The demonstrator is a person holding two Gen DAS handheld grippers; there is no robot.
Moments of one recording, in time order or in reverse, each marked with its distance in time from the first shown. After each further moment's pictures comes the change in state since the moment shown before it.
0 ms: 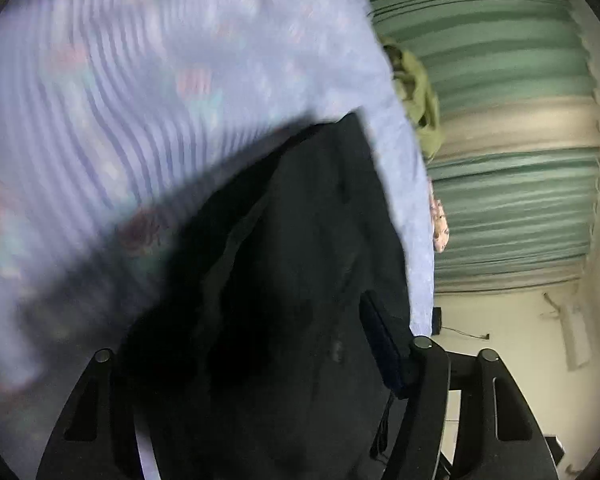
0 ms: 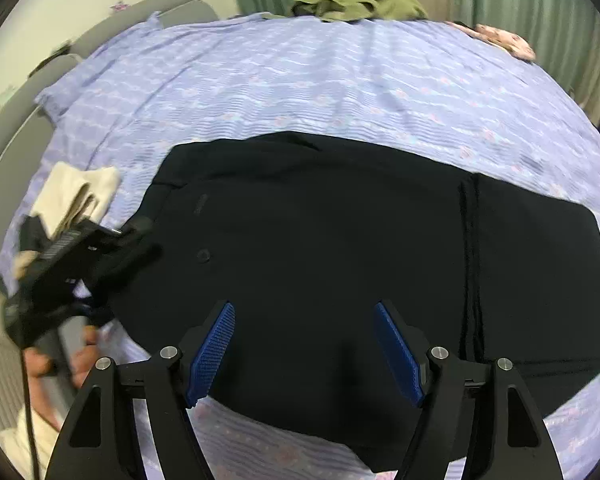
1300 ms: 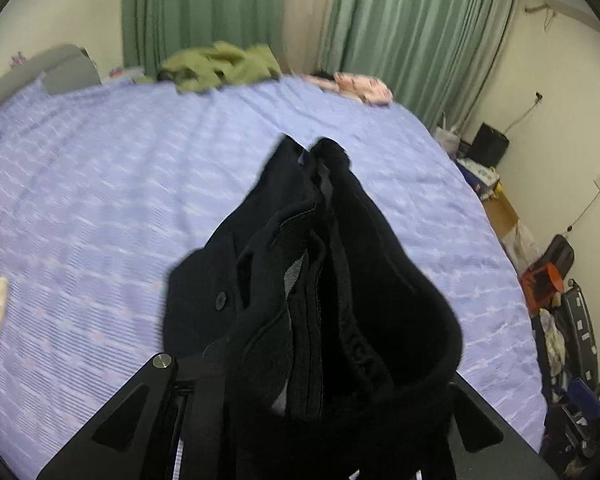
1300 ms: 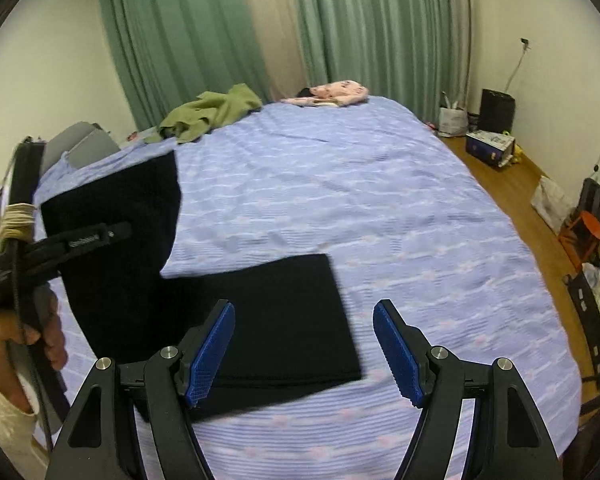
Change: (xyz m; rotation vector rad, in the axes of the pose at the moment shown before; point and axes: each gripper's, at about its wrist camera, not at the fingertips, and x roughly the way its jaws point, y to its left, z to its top) left arm 0.108 -0.412 -0.286 0.984 -0.011 0.380; right arm -0.246 -0.320 -0.040 0.278 -0.298 -0.196
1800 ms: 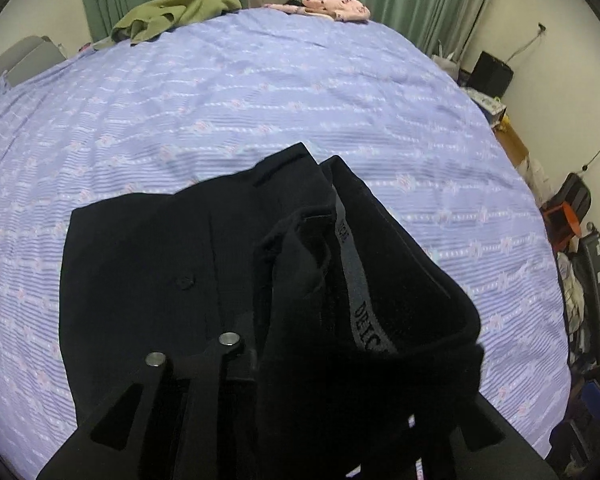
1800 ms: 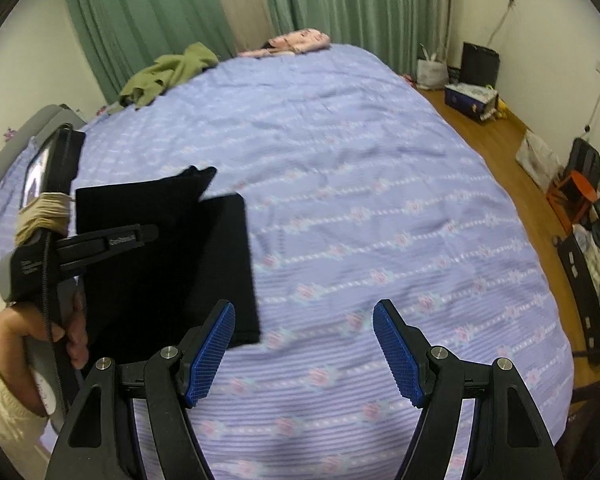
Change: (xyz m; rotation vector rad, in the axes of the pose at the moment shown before) left arm 0.106 -0.121 -0.066 0.096 0.201 0.054; right arm 0.060 -0.119 -0.044 0.049 0.159 -0.042
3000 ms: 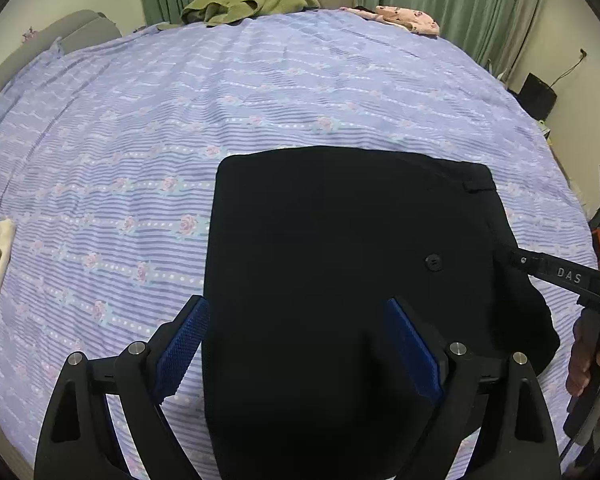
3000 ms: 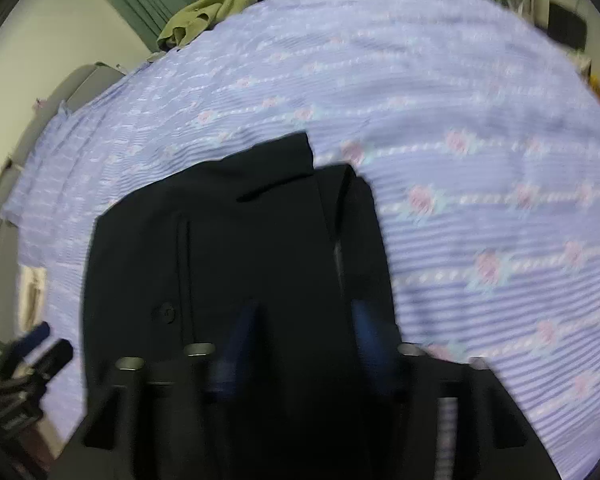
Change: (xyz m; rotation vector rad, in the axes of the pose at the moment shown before) left arm -0.013 0.158 -0.041 -0.108 -0.036 0.112; right arm 0.195 0.091 0.058 -0.046 0.230 0.291
